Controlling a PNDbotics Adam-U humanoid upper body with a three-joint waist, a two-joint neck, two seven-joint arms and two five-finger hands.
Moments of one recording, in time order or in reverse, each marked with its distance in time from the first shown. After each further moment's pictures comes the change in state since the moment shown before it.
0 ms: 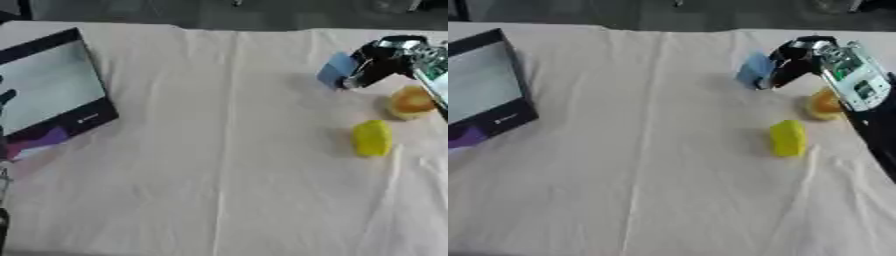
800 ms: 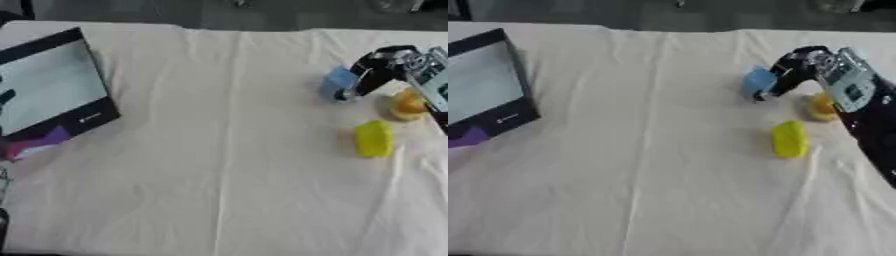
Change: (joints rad) left arm 0.000 0.000 0.000 0.000 0.000 0.000 0.003; right arm -0.072 0.044 0.061 0.231 0.192 -0.057 0.104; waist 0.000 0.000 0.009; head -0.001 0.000
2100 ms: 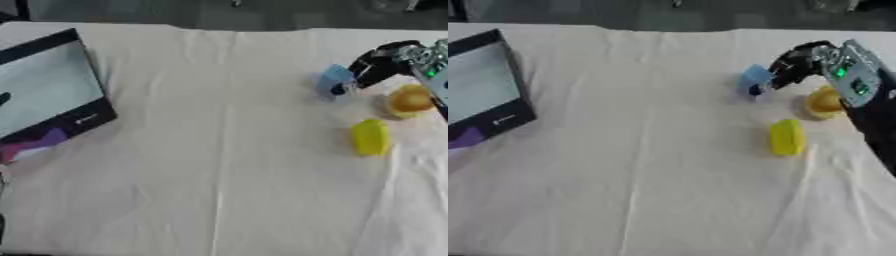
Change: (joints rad) left arm 0.006 0.000 0.005 0.000 -0.003 -0.001 0.001; right arm -0.009 -0.023 0.001 -0.002 0.092 -0.078 0.094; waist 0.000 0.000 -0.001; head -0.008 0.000
